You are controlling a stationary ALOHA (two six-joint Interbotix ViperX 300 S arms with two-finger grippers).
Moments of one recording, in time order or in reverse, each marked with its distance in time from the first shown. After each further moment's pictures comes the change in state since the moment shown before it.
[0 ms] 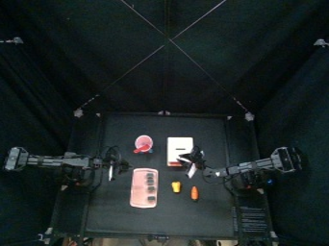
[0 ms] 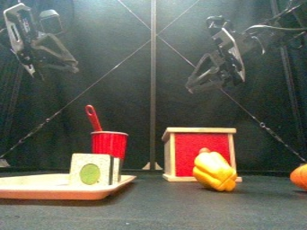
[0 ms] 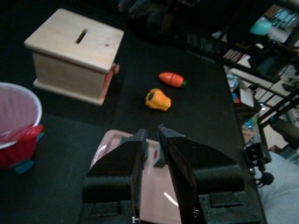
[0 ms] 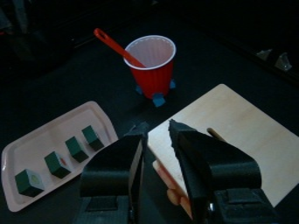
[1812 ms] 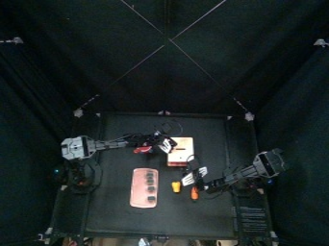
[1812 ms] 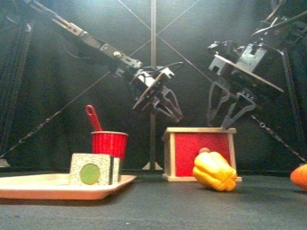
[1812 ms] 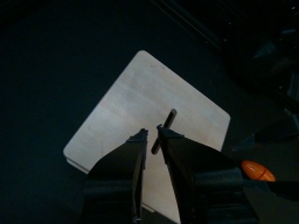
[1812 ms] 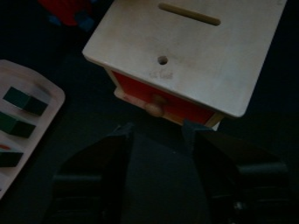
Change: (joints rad) left arm 0.359 1.046 -0.950 -0.084 0.259 0.003; right arm 0.249 0.295 -0.152 0.640 0.399 0.017
